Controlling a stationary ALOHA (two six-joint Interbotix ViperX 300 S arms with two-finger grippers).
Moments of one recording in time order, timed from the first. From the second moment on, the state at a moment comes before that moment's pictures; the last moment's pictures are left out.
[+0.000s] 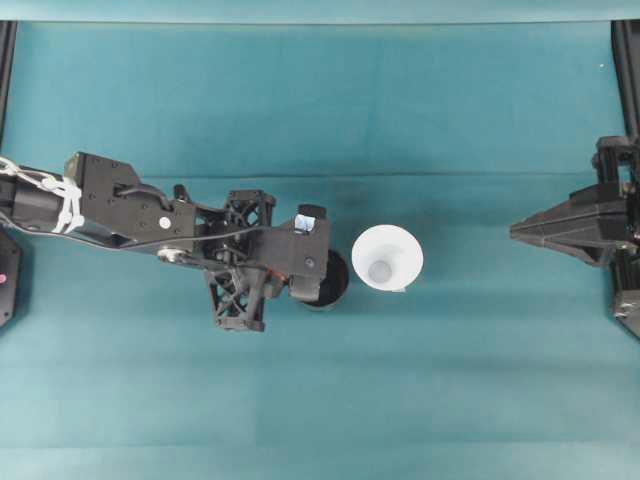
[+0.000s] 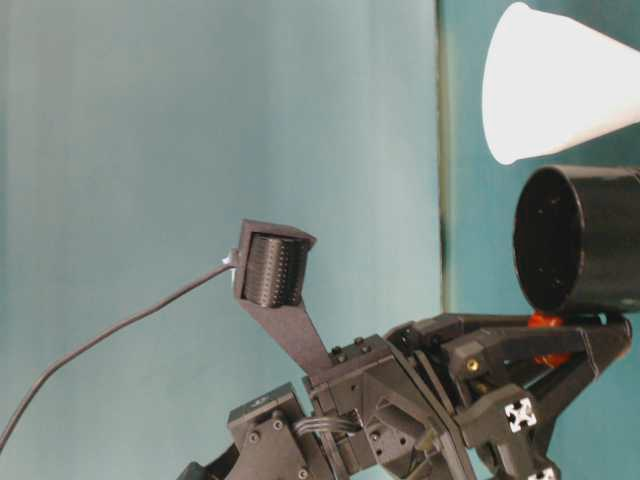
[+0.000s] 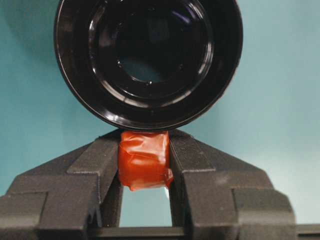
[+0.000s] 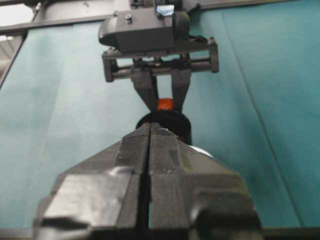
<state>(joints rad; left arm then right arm) 0.01 0.14 0.51 0.02 0.38 0.11 0.00 -1.00 1.18 0.02 0.01 0.09</state>
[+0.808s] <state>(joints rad) 0.02 0.14 0.51 0.02 0.39 0.10 0.00 -1.00 1.18 0.02 0.01 0.09</state>
